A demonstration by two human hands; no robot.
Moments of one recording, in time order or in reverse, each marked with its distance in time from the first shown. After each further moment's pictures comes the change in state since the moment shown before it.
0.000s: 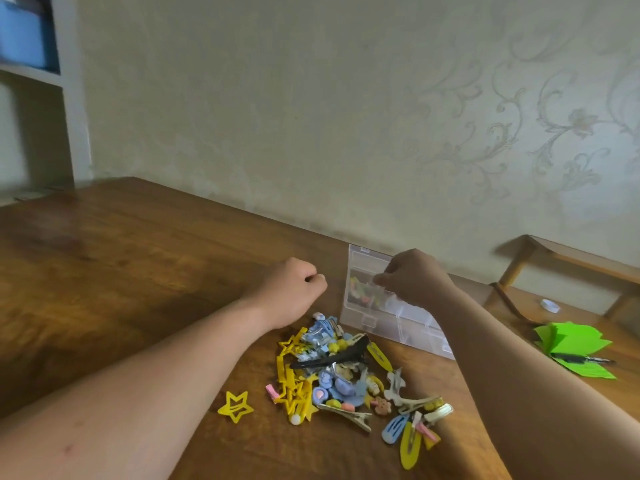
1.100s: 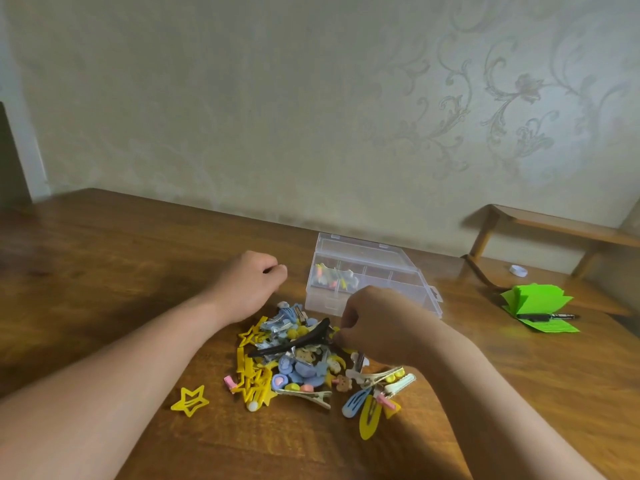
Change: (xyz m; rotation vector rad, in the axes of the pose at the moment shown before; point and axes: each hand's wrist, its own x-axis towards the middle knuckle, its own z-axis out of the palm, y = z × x) left_hand -0.004 0.007 -0.002 0.019 -0.021 -0.018; right_hand -0.120 -0.009 0.002 -0.116 -0.216 -0.190
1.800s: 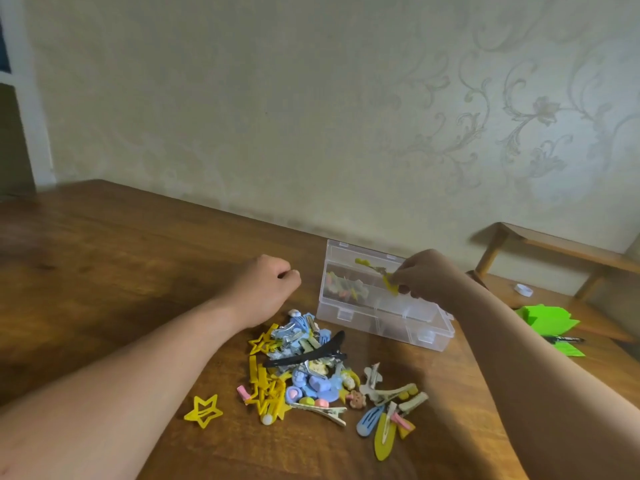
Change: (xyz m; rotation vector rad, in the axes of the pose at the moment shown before) left_hand 0.007 -0.009 0.002 -0.010 0.032 0.009; right_hand 0.080 0.072 -0.044 0.407 0.193 0.342
